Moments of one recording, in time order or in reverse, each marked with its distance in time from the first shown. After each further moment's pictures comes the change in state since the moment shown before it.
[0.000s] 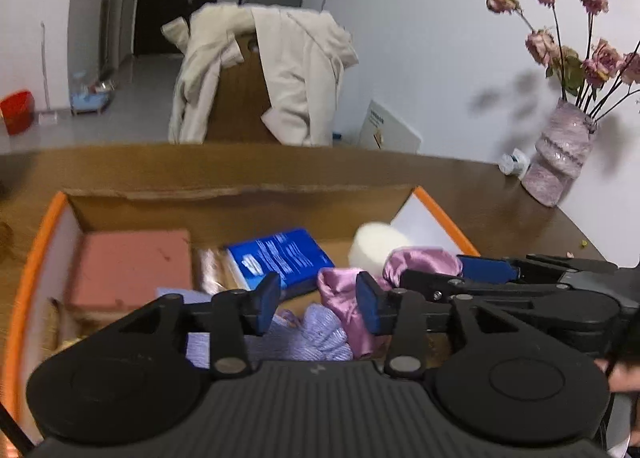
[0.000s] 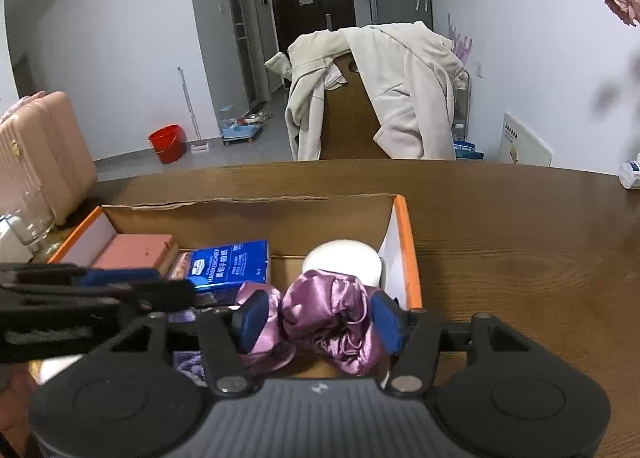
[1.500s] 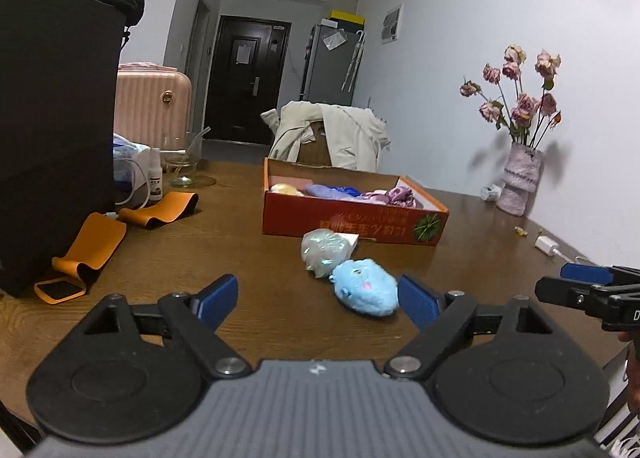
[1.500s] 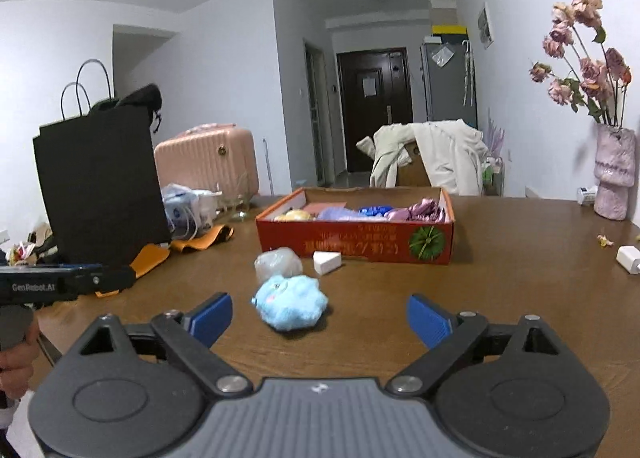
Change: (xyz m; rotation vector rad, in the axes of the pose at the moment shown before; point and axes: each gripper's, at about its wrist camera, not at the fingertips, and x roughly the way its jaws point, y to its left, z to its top) left arm -0.369 -0.028 -0.281 -0.037 -0.307 0.173; right arm -0.355 0.086 -0.266 -0.108 -0.289 0.155
